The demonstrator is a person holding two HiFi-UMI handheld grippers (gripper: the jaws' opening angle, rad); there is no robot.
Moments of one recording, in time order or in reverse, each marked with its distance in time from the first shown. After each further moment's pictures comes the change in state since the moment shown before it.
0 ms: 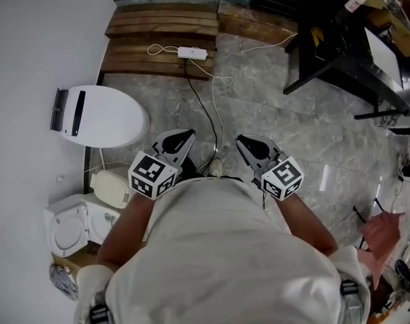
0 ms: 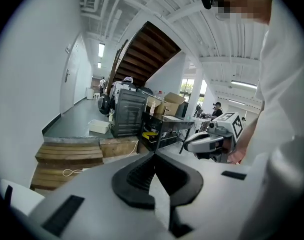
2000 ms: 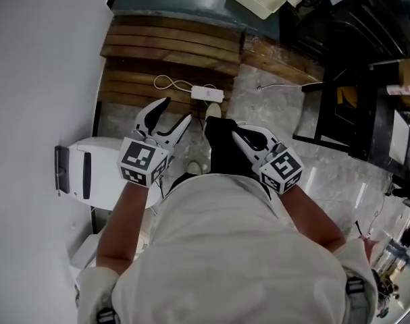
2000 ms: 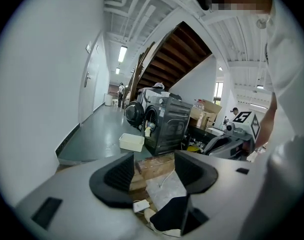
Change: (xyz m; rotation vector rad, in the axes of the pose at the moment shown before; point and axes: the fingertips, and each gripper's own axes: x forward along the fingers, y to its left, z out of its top) left arm 0.154 0.536 0.201 -0.049 -0.059 0.166; right arm 0.443 -0.266 0.200 -0.028 0.160 0.068
